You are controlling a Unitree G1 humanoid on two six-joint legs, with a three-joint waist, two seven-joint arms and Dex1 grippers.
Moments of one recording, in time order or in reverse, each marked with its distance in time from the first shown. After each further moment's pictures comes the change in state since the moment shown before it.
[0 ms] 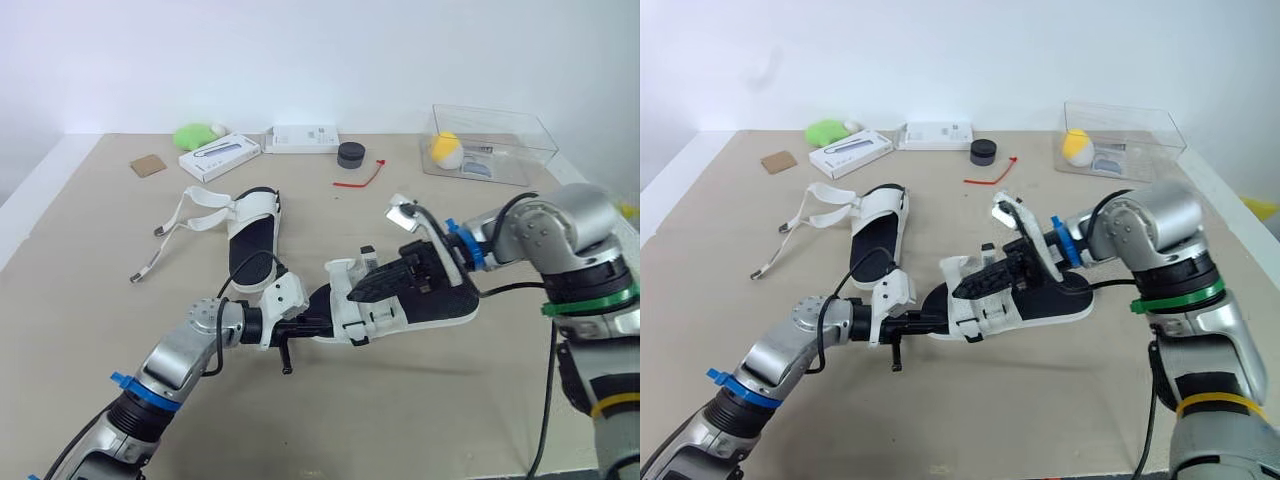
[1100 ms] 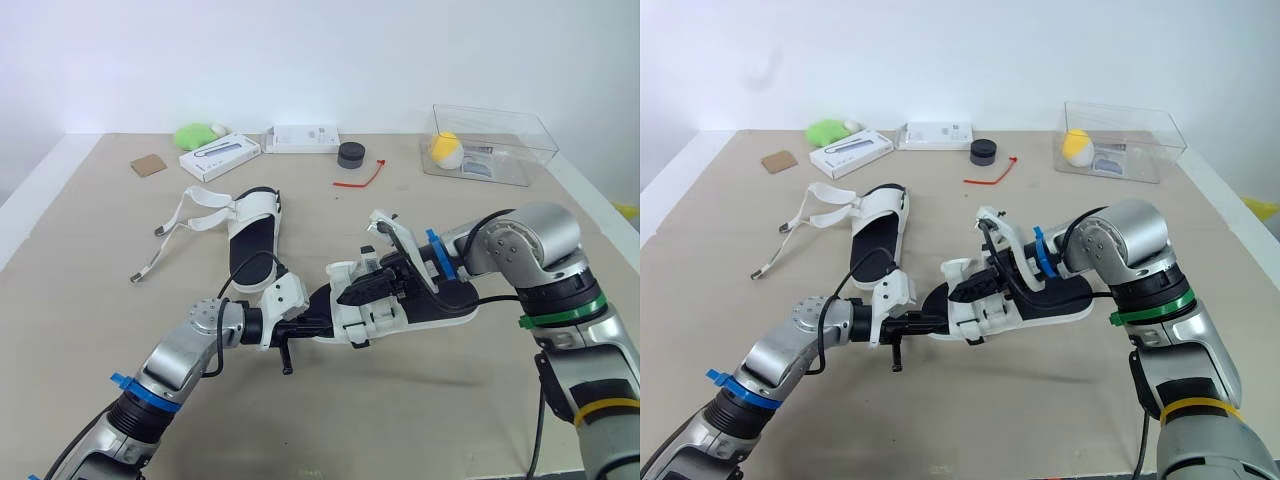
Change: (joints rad) left arm 0.009 0.000 0.001 -0.009 0.000 0.000 0.011; right arm 0.051 0.041 0.013 -0.031 -0.061 -0.074 -0.088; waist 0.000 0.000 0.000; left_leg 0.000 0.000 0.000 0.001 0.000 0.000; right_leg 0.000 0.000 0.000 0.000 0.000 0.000
